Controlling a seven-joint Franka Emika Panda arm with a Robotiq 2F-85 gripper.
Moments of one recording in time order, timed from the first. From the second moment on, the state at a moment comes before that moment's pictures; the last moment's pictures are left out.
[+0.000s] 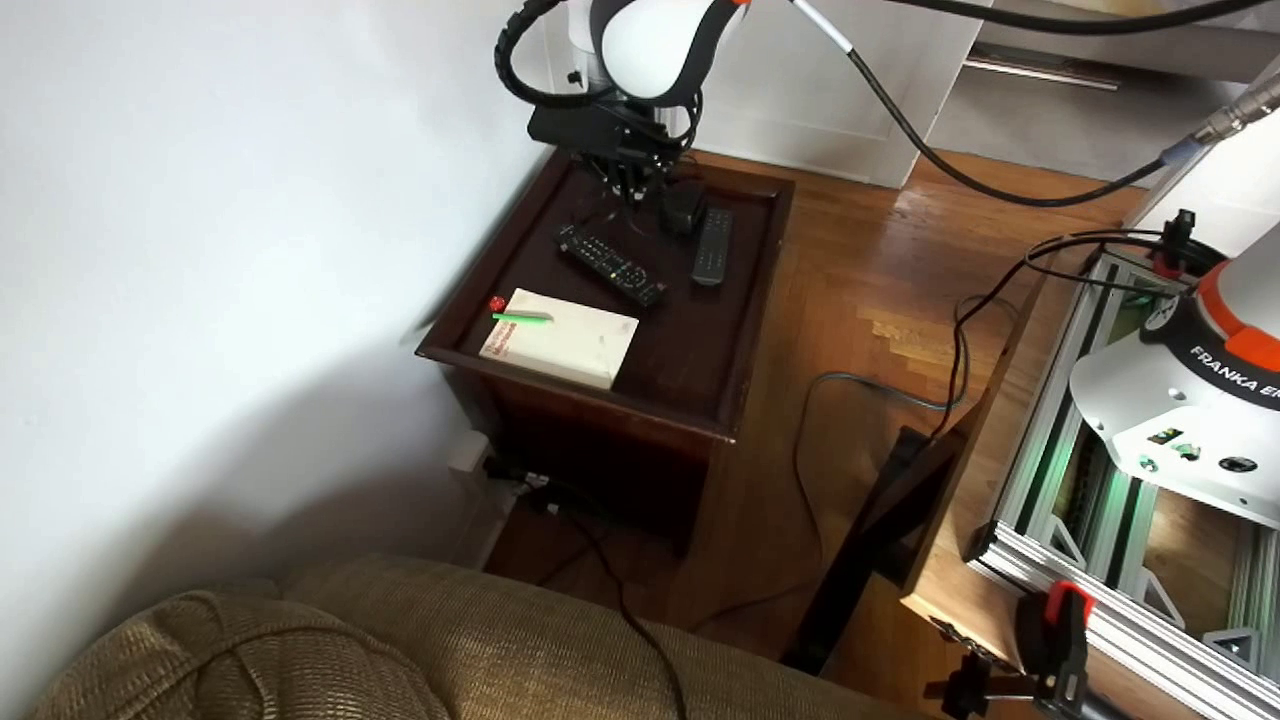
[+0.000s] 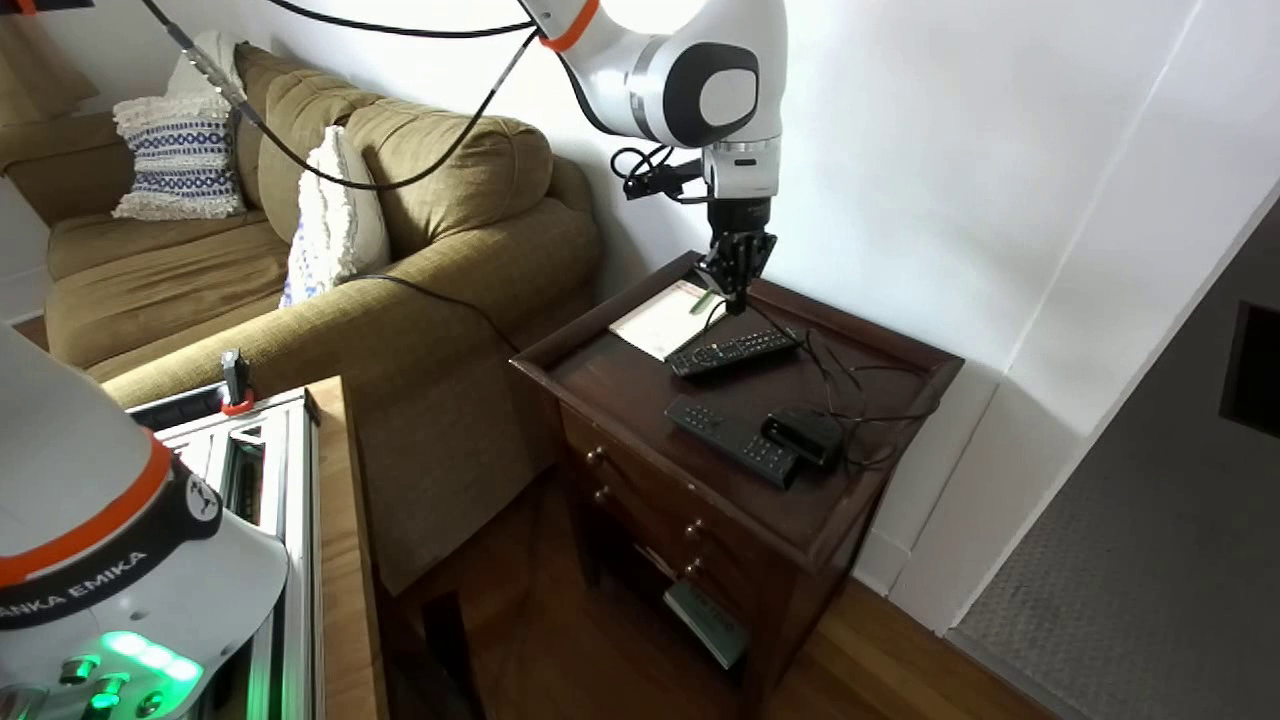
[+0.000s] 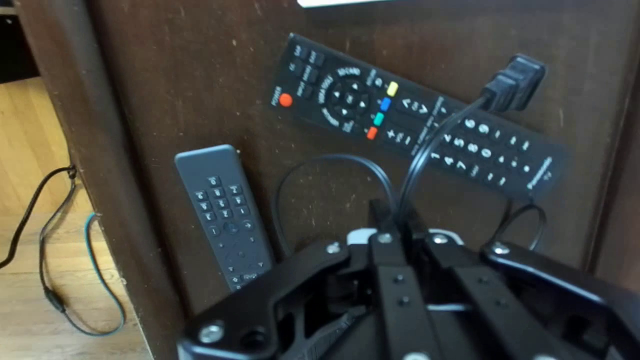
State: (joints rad) arm 0.29 0.55 -0.11 -1.92 -0.05 2.46 1.54
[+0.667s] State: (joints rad) arm 0.23 0.62 -0.19 -1.90 -0.04 2.63 1.88
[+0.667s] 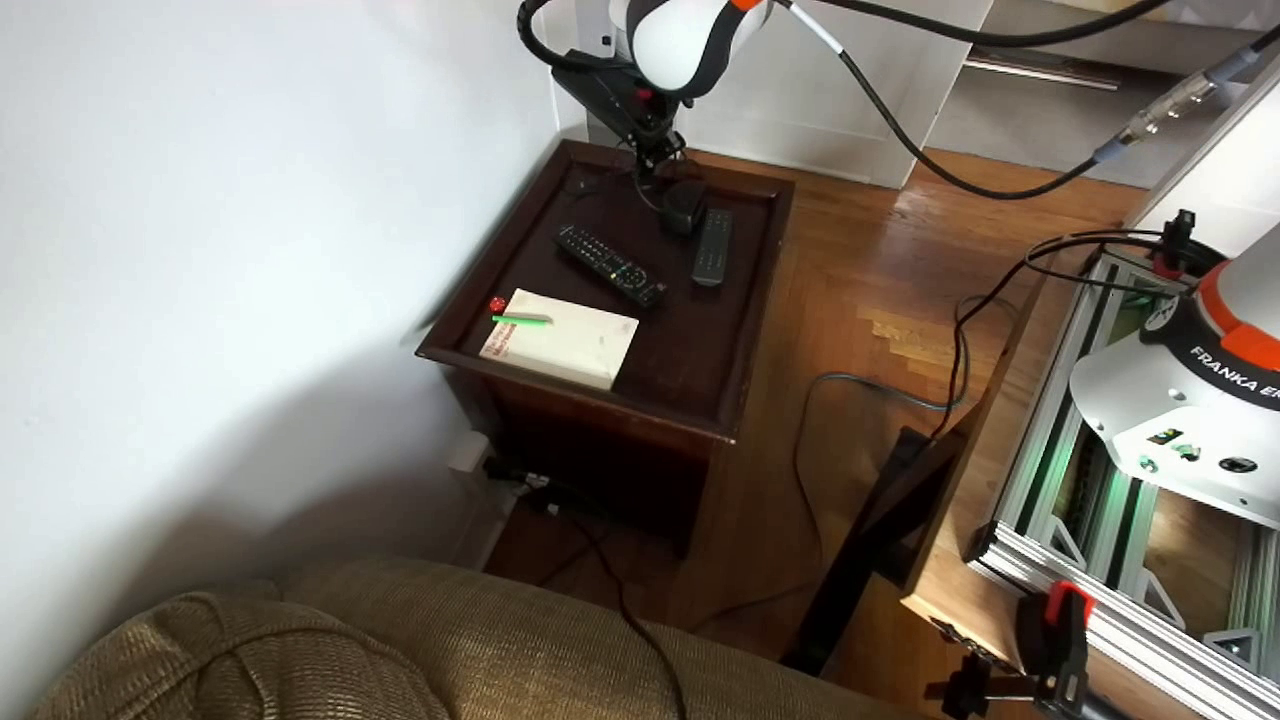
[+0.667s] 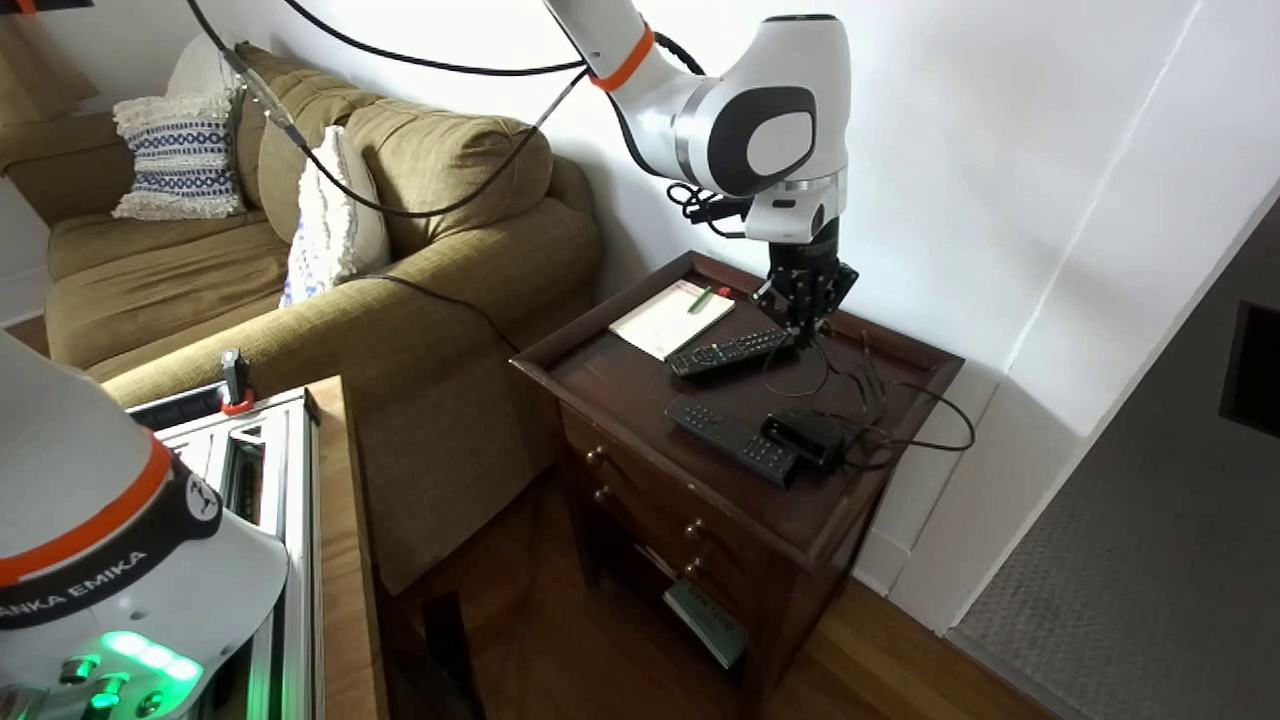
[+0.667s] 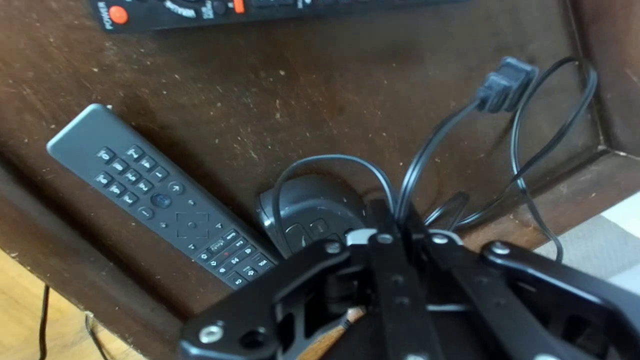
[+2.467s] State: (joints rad) arm 0.20 0.90 -0.15 -1.67 0.09 2.78 1.92
